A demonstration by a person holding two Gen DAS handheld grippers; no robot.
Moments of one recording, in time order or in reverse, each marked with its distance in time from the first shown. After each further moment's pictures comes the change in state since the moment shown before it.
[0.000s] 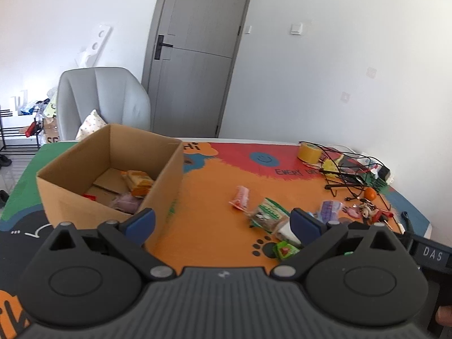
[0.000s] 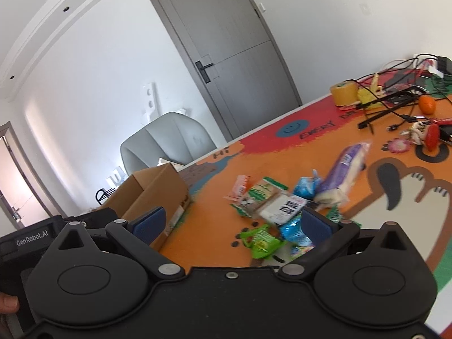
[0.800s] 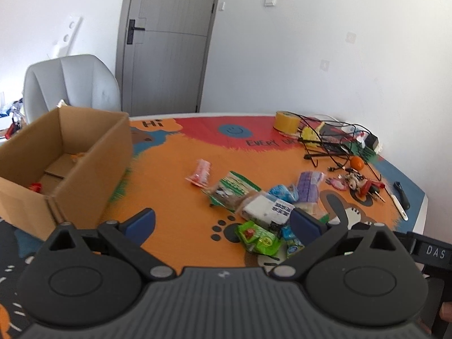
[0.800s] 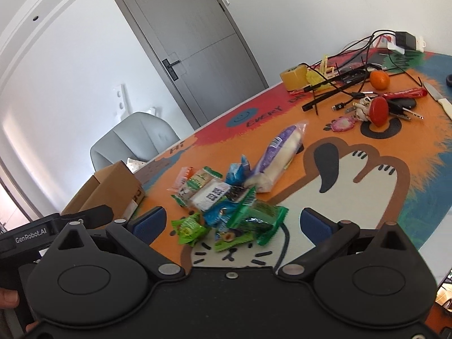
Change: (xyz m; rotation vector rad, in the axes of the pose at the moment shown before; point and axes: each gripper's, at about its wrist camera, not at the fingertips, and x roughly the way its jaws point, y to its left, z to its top) left arm 0.052 -0.051 -0.022 0.074 0.092 -0.055; right arm -0.007 -0.071 -0.012 0.073 0.027 -0.081
